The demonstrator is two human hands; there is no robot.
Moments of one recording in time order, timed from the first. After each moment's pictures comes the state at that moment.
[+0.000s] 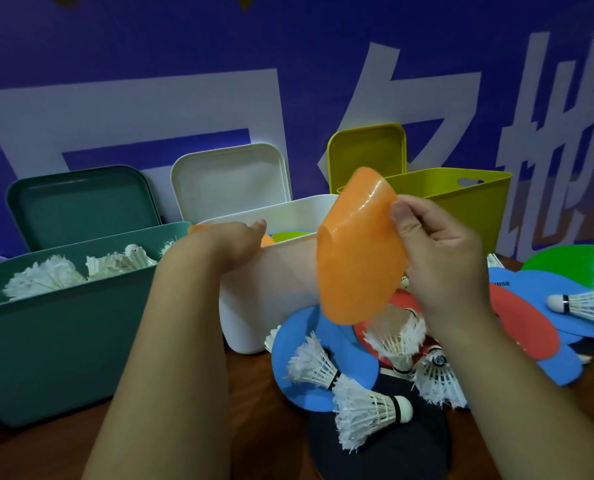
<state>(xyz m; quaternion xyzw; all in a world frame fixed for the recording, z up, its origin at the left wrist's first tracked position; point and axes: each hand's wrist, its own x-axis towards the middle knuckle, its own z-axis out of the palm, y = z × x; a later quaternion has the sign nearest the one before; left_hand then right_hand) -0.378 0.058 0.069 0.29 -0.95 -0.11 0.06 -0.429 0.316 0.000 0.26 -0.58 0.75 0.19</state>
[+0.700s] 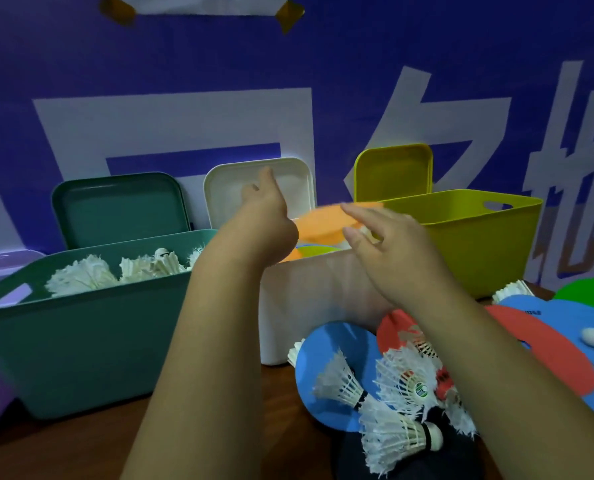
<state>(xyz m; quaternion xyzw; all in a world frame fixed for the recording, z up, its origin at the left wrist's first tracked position) -0.358 0.085 0.095 0.18 -0.93 -0.20 0.27 -0.469 0.252 0.018 0.38 -0.76 0.42 0.32</state>
